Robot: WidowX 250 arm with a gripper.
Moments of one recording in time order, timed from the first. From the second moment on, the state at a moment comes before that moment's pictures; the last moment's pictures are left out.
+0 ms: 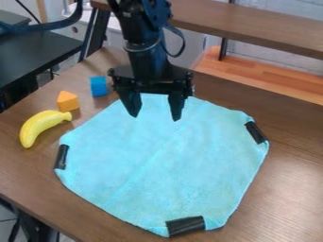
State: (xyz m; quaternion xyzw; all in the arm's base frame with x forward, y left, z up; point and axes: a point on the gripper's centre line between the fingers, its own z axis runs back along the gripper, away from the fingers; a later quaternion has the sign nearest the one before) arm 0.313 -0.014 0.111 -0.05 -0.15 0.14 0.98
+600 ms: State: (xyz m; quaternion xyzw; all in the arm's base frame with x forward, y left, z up) arm 0.313 0.031 0.081 -0.05 -0.13 0.20 0.97
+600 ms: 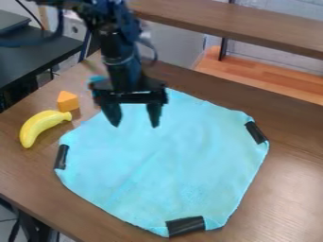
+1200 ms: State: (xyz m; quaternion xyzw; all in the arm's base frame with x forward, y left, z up) arm 0.304 0.068 0.057 -0.03 -0.13 0.22 0.97
